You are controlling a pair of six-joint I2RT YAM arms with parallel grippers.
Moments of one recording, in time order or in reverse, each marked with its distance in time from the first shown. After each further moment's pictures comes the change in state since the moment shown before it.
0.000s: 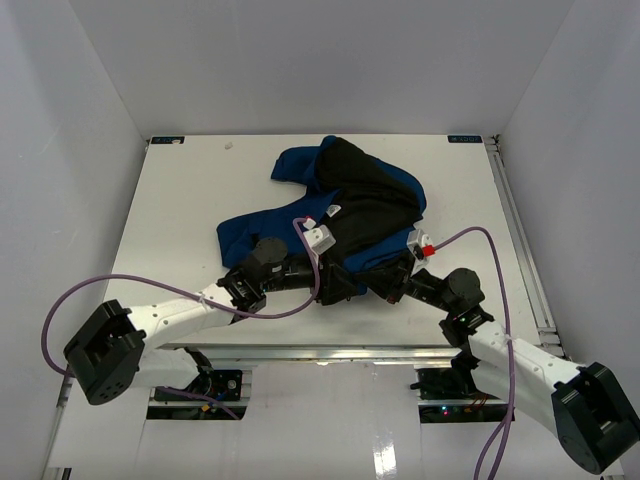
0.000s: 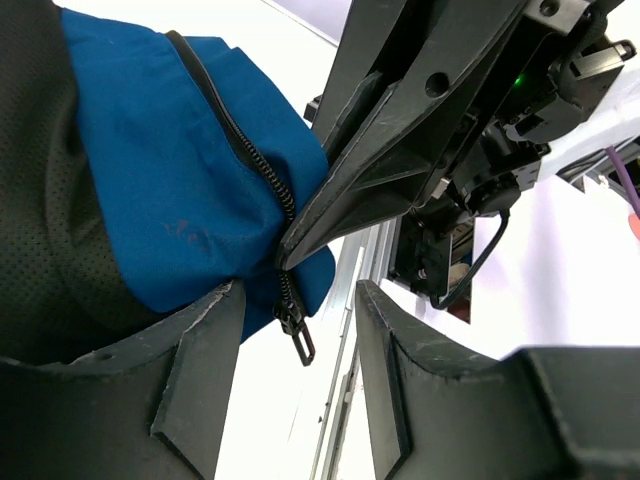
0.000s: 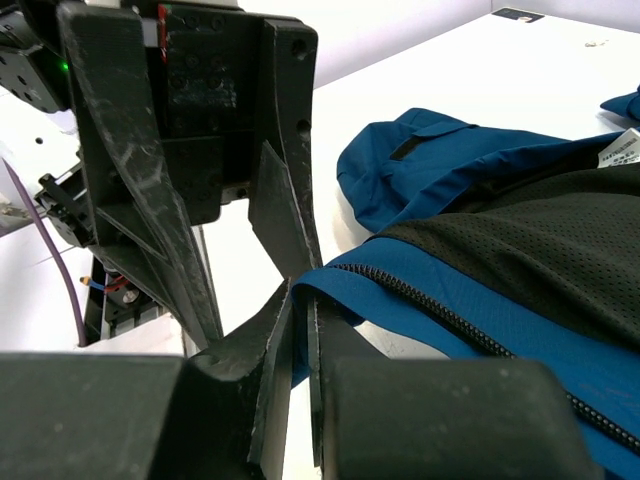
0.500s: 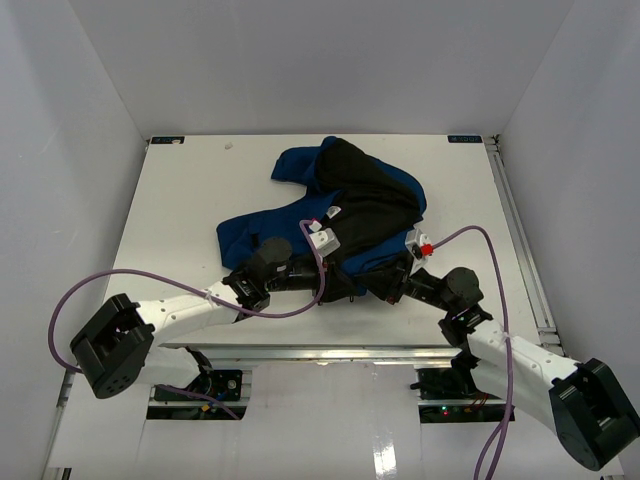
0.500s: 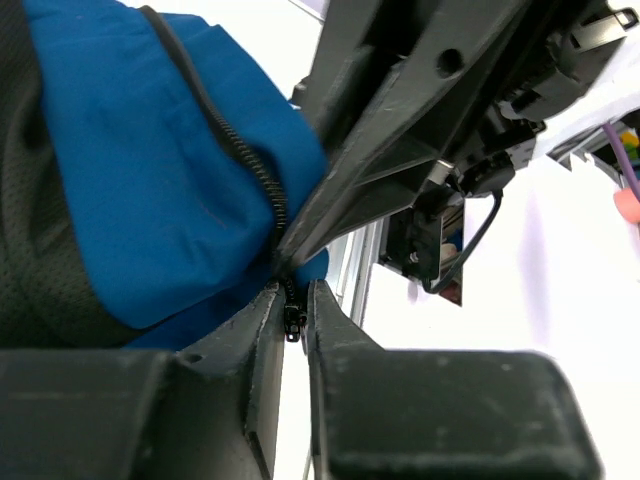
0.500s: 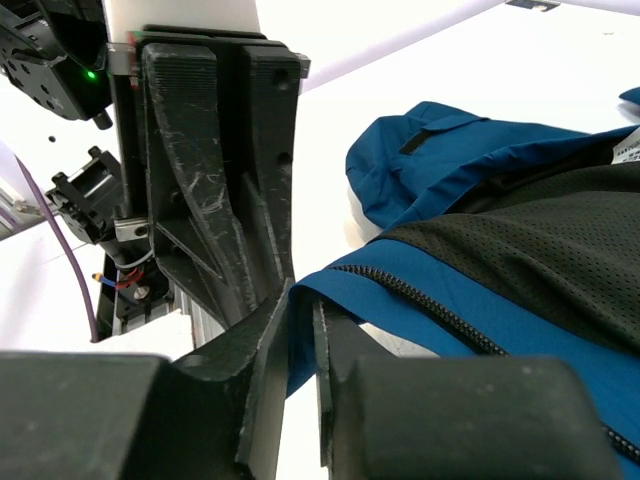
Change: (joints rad) left arm 0.000 0.052 0.005 0.015 0.055 -0.001; right arm 0.000 0.024 0.000 0.016 -0.019 0.023
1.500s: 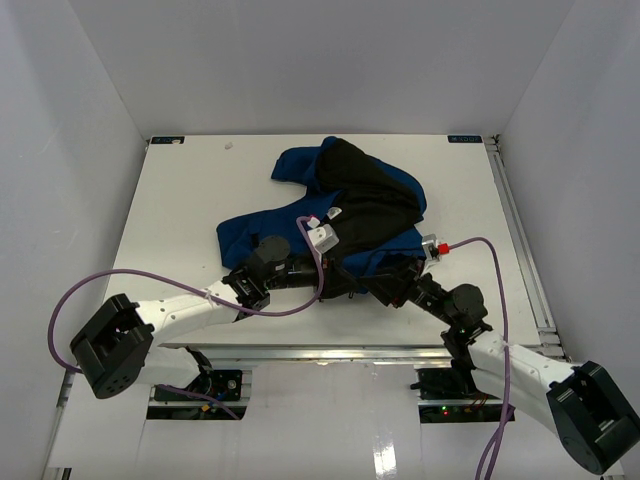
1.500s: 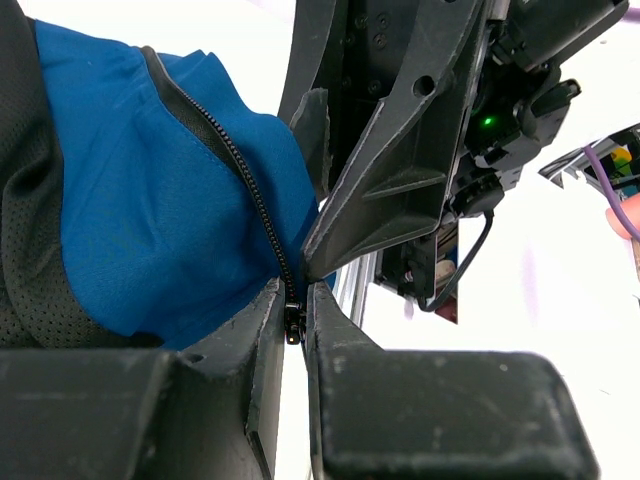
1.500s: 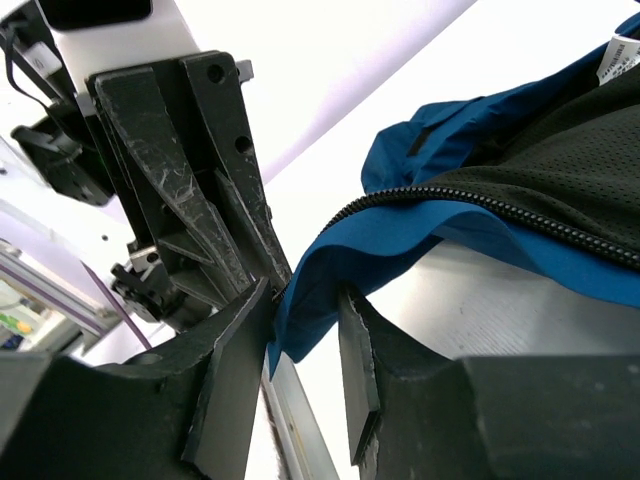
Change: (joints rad) left arm 0.000 0.000 0.009 0.043 -0.007 -0.019; right arm 0.013 -0.036 -0.130 0.158 0.180 0.333
